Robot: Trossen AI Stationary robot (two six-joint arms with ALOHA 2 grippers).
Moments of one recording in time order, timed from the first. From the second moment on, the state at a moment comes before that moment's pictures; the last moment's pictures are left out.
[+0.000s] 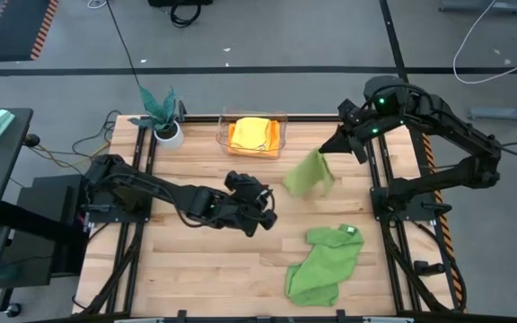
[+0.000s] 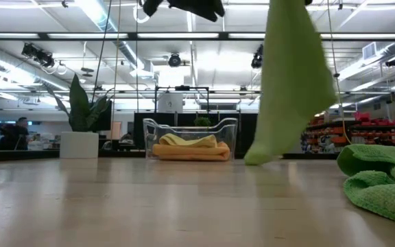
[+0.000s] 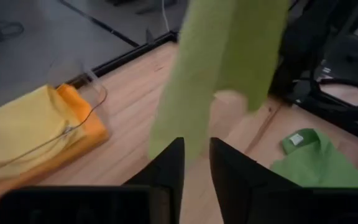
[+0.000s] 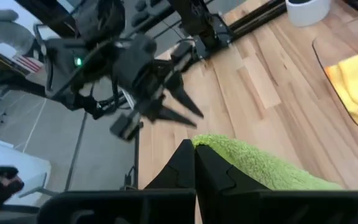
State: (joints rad) left arm -0.32 1.74 1.52 -0.49 -0.85 -0.70; right arm -0.35 1.12 1.51 -0.96 -0.54 0.35
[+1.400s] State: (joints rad) left arm -0.28 1.87 1.51 -0.30 -0.63 -0.64; right arm -0.35 1.25 1.51 -0.78 -0.71 0.35
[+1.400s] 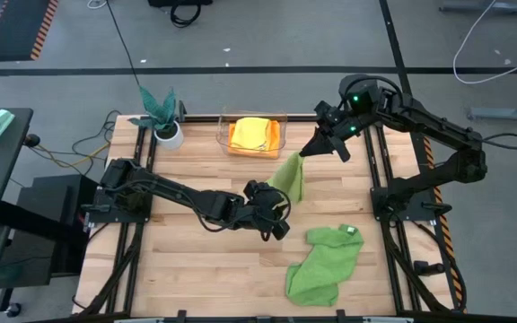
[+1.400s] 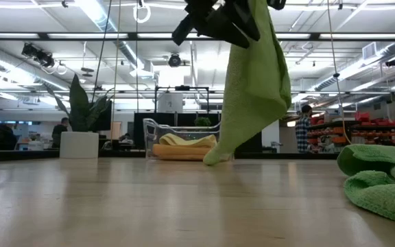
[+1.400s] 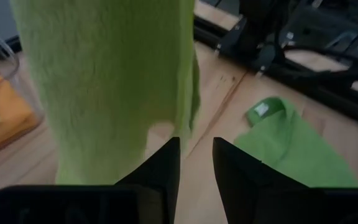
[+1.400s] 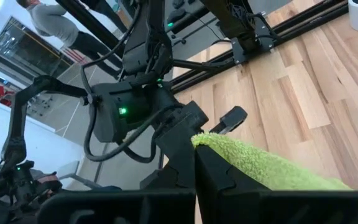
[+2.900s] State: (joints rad) left arm -0.20 1.92 1.51 -0.31 -0.53 -0.59; right arm -0.35 1.25 1.51 -0.77 -0.76 0.36
